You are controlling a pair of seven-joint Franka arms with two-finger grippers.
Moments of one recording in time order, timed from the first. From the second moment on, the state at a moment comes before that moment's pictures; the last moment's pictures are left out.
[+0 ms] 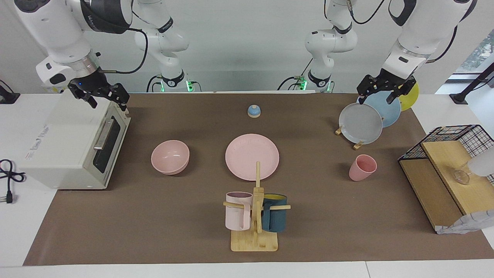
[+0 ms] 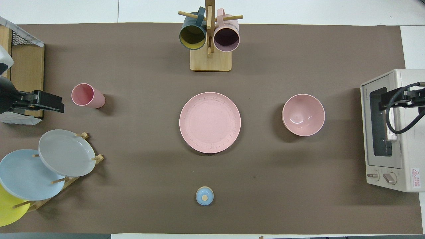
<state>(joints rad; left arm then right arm) -0.02 -0.05 -0.10 -1.61 -0.03 1.54 -0.05 -0.02 -0.02 -0.05 -1.63 -0.04 1.55 0.05</state>
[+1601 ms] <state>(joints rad) -0.01 0.03 -0.10 -1.63 -0.03 1.66 -0.05 0.20 0.27 0.08 -1.76 -0.05 2.03 0.32</state>
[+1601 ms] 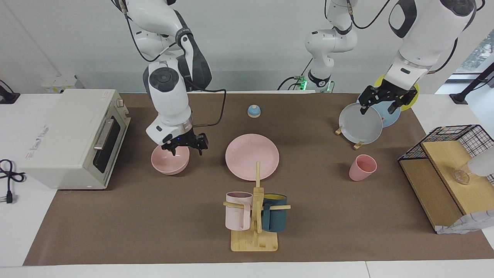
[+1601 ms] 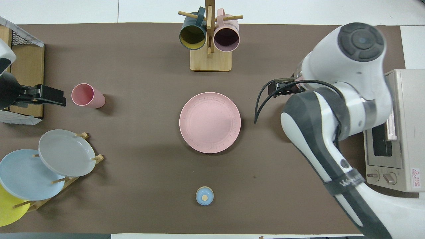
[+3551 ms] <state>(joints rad) -0.01 0.29 -0.11 -1.81 -0.03 2.11 -0.05 0.58 0.59 0.16 -1.30 -0.15 1.85 0.78</state>
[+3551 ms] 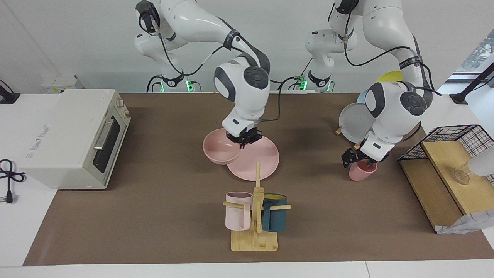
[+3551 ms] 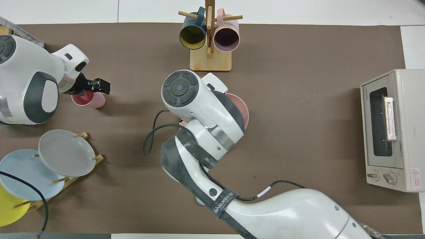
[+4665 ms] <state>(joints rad) 0.01 0.28 -0.10 -1.79 -0.02 2.10 -0.05 0.61 0.63 0.16 -1.35 -0.14 1.94 0.82</state>
